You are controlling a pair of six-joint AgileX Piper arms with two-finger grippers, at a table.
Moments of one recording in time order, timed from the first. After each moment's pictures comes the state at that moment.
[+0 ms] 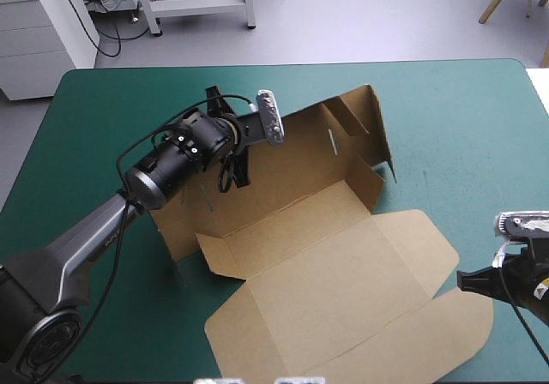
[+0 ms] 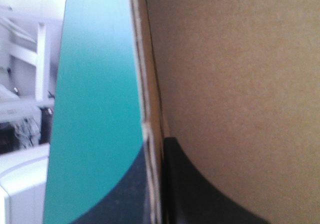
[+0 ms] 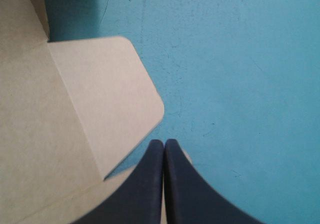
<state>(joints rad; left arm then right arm) -0.68 1.67 -1.57 0.41 0.87 0.52 0.00 0.62 -0.82 -0.05 1.08 -0.02</state>
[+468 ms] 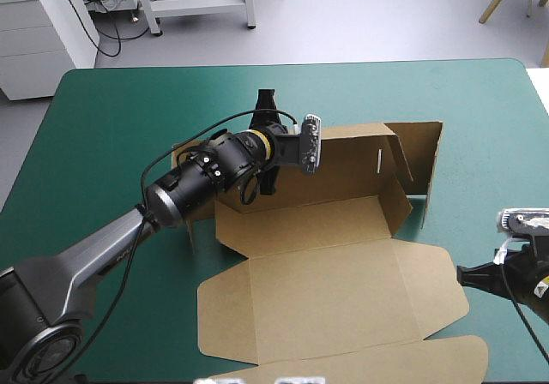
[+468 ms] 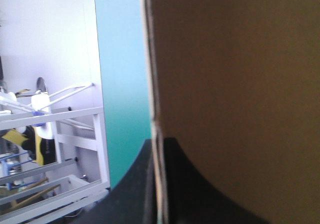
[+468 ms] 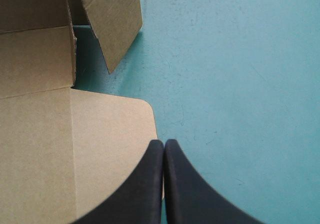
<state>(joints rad) -0.80 1.67 -1.52 0.43 0.65 0.72 0.00 0.62 -0.83 -0.05 1.06 0.00</state>
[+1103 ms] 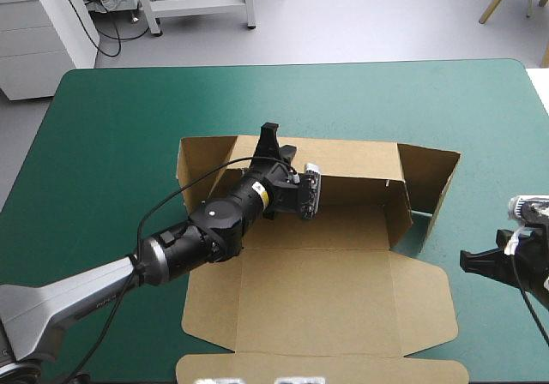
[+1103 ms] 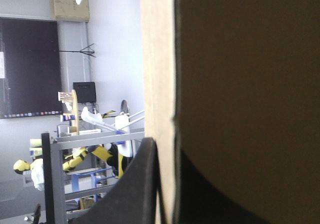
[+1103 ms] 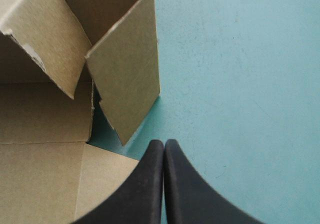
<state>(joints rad) -0.91 1.54 -1.06 1.39 0.36 -0.19 0.00 0.62 -0.91 -0.02 1.02 0.02</state>
